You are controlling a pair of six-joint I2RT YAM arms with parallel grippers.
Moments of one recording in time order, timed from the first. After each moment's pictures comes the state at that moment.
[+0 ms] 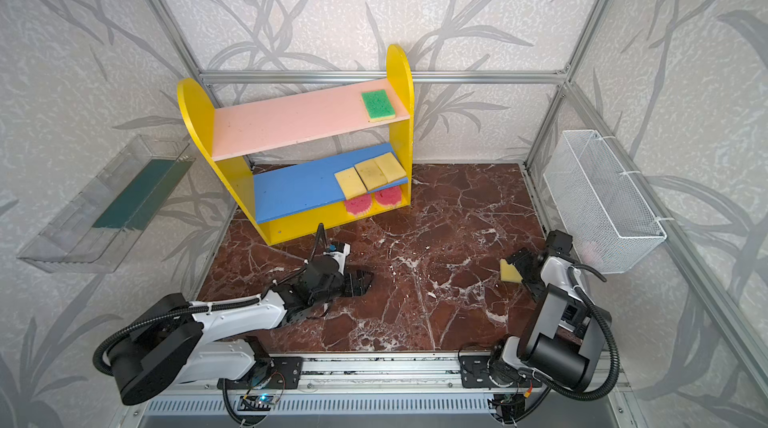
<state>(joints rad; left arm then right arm) -0.78 1.29 0.38 0.26 0.01 -0.75 -0.54 1.37 0.70 -0.56 -0.19 0.54</state>
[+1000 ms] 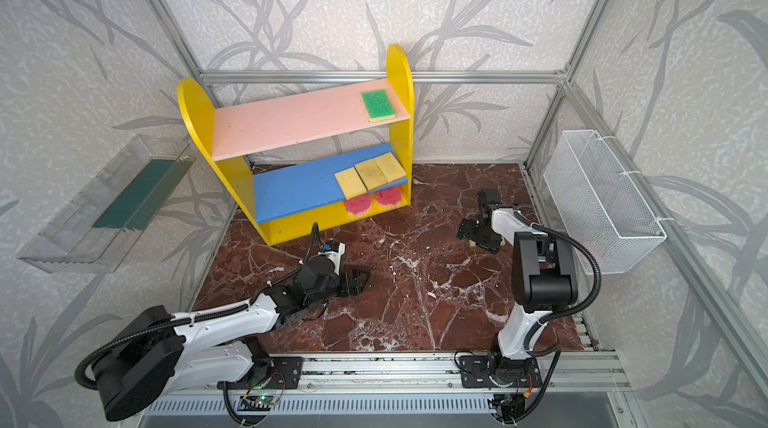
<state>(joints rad) -0.78 1.17 0.38 0.15 -0.04 -0.74 0.01 1.80 1.12 -0.63 -0.07 0.41</state>
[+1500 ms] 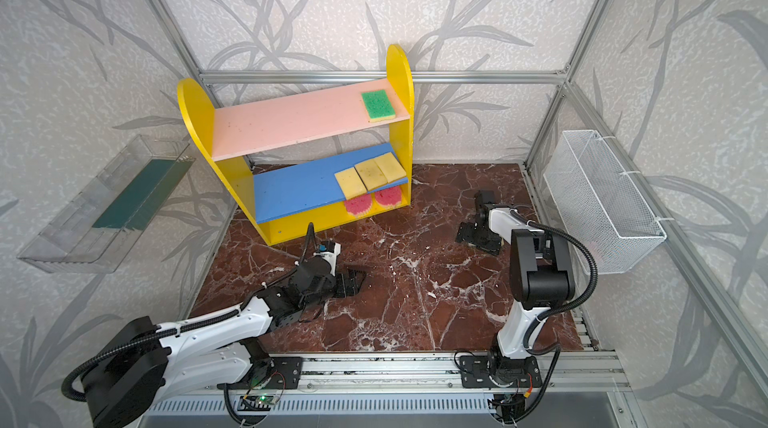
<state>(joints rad) -0.78 1.11 0.38 0.07 -0.06 -0.74 -0.01 1.80 1.11 -0.65 -0.04 0.40</state>
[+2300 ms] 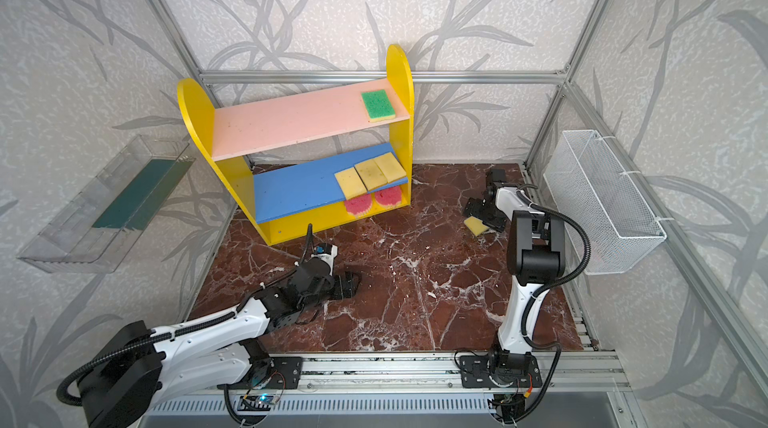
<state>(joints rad) -0.78 1.10 0.38 -0.01 -0.10 -0.74 -0.07 2.04 1.48 -0.69 -0.08 0.38</state>
